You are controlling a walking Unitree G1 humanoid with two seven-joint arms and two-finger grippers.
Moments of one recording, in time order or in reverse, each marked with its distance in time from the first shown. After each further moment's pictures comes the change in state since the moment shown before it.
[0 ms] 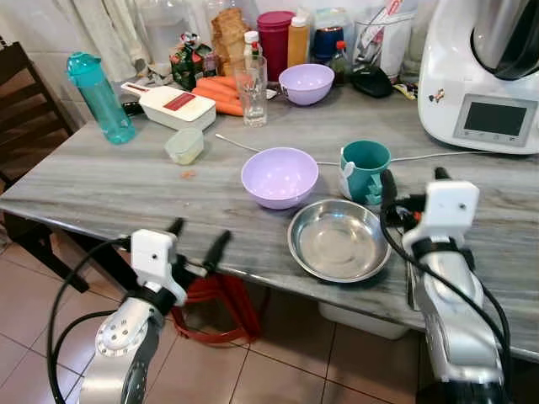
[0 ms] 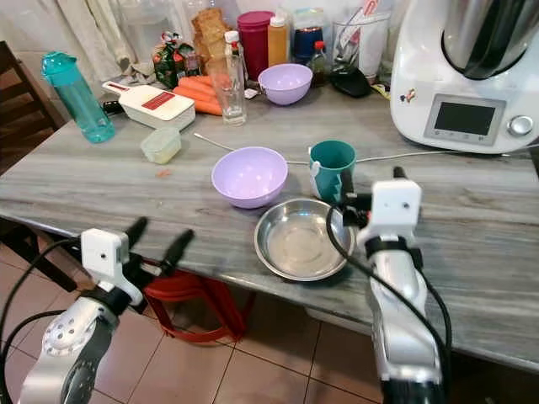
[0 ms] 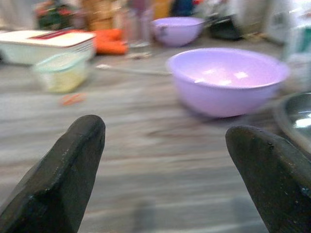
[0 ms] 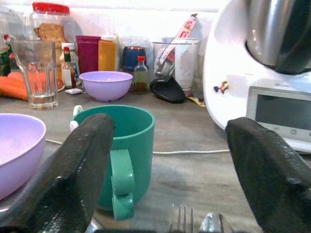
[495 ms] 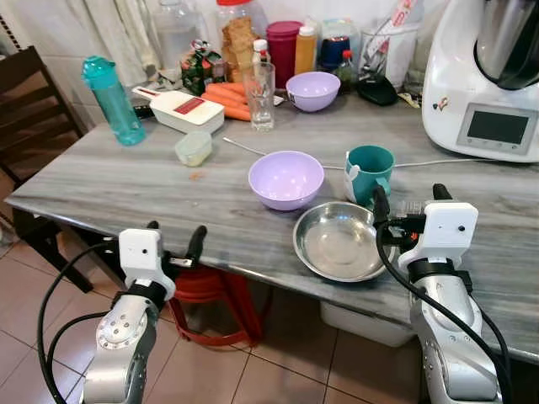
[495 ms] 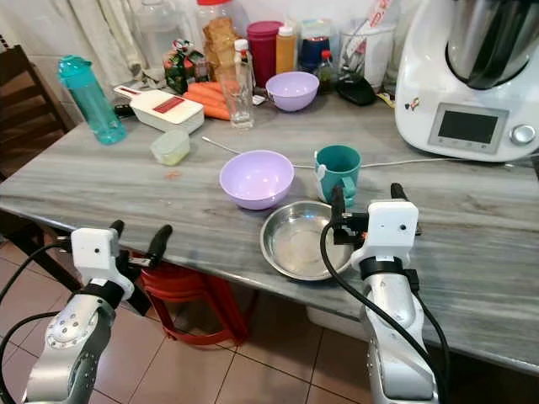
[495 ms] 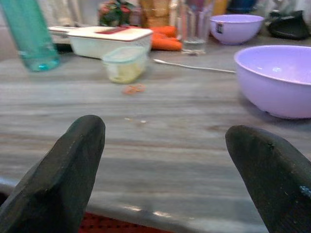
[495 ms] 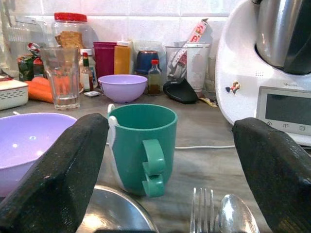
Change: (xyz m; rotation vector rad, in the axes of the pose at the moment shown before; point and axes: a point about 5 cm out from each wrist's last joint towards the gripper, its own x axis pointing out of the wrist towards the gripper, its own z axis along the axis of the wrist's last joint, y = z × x) left arm 0.005 0.019 -0.010 0.022 0.031 0.188; right arm -0.022 0.011 0.000 0.029 0.017 0.022
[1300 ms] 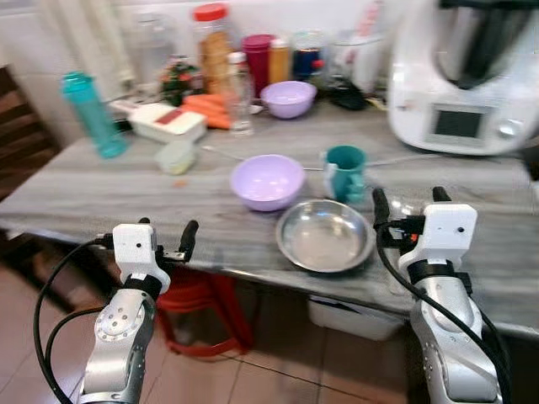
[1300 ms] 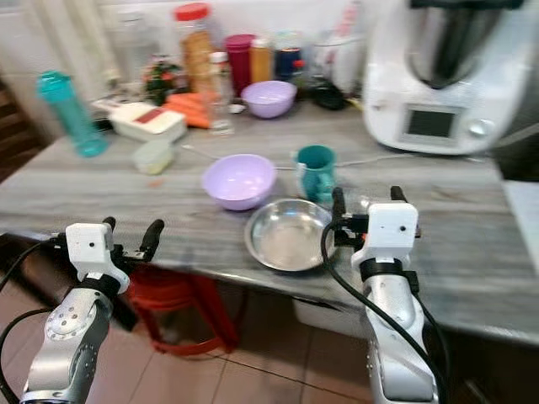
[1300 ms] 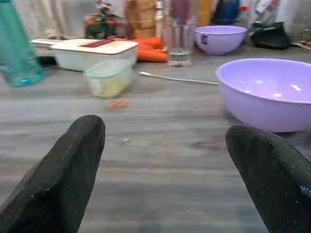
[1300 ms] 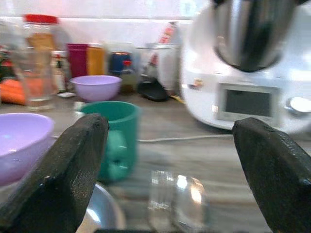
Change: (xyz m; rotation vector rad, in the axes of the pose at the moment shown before) left arm 0.007 0.007 0.001 -0.006 -0.006 0.040; right arm -0.002 -0.002 -0.003 0.001 0.025 -0.009
